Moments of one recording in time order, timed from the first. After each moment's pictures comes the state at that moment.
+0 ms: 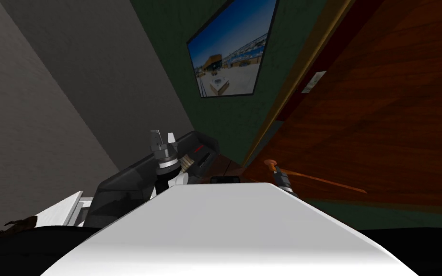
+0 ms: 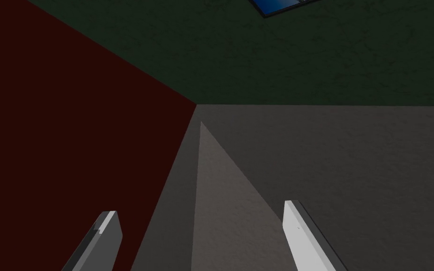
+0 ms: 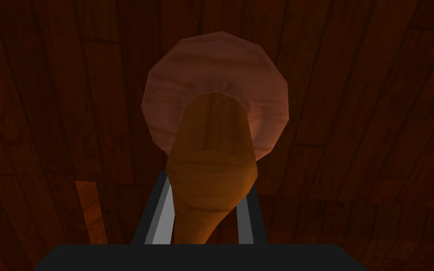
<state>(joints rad) 0.55 -0.57 0.23 -1.19 -0.75 -0.95 0.11</state>
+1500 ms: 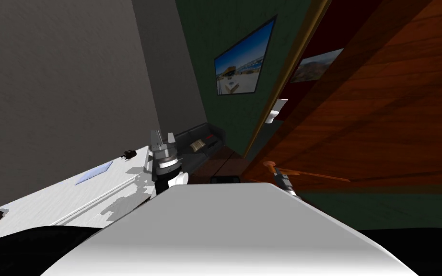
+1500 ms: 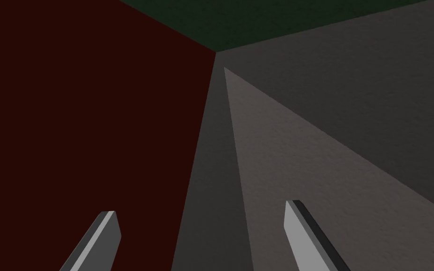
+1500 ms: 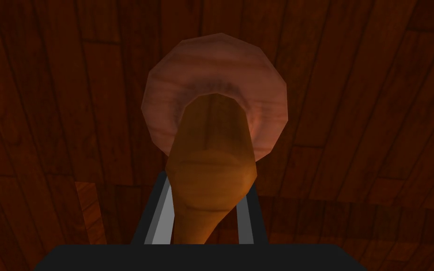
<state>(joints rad) 0.54 -0.65 0.33 -1.12 -0.70 -1.05 0.01</state>
